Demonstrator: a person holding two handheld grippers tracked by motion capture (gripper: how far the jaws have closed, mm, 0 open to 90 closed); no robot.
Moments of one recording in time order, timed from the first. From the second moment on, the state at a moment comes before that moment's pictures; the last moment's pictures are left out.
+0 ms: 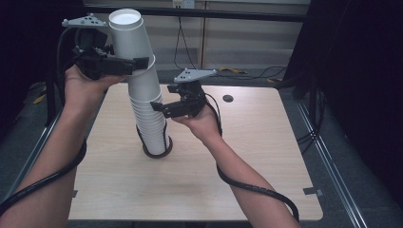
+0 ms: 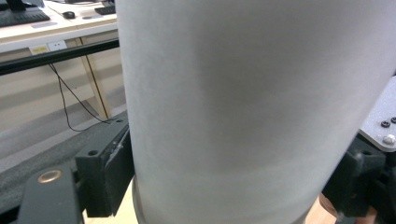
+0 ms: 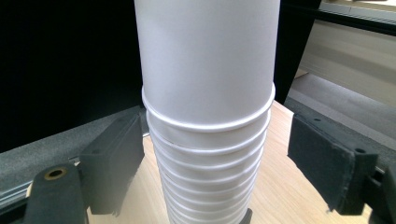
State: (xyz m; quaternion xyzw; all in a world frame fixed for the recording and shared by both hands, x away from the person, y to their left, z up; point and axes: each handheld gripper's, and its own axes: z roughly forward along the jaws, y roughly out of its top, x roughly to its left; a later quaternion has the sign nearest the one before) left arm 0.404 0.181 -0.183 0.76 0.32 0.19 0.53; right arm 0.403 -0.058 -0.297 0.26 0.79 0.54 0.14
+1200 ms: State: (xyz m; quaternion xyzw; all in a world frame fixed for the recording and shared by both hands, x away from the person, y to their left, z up) left arm 0.392 0.198 -0.174 0.75 0.31 0.20 0.54; right arm 0.403 -0.068 -0.306 0.26 0.79 0.54 0.14
